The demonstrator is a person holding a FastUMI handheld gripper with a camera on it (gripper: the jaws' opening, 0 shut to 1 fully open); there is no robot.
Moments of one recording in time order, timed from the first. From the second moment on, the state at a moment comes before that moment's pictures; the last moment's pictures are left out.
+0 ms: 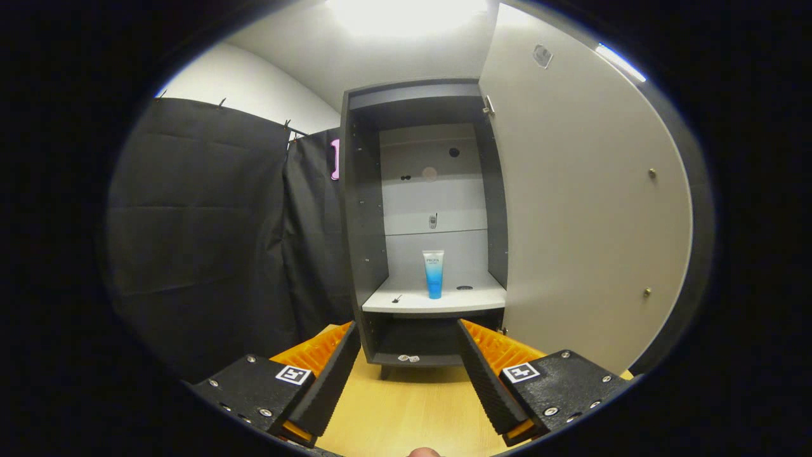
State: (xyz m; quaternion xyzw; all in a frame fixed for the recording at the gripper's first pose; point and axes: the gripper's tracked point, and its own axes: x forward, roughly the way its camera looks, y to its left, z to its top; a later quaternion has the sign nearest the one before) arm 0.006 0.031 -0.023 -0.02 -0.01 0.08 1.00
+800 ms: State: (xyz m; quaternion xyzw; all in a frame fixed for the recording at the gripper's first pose) arm -0.117 -0.161 -0.016 -0.02 0.02 -0.02 1.00
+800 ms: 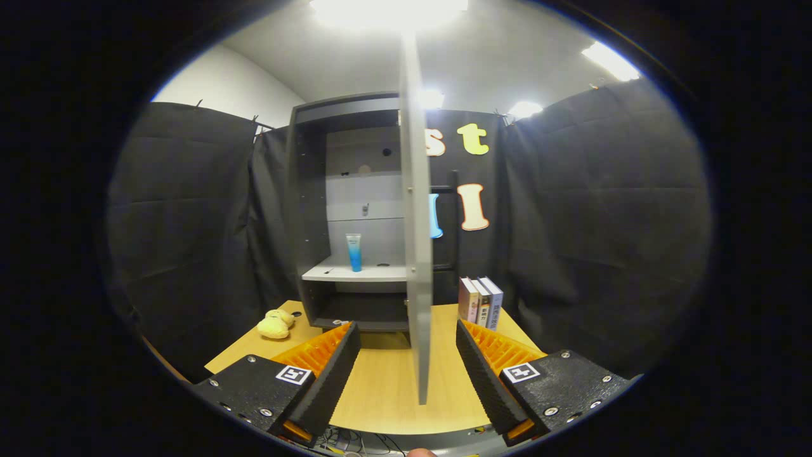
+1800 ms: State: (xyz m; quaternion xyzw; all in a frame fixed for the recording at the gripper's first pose) arm -0.032 -0.230 0.011 0.00 0.01 0.06 1.00
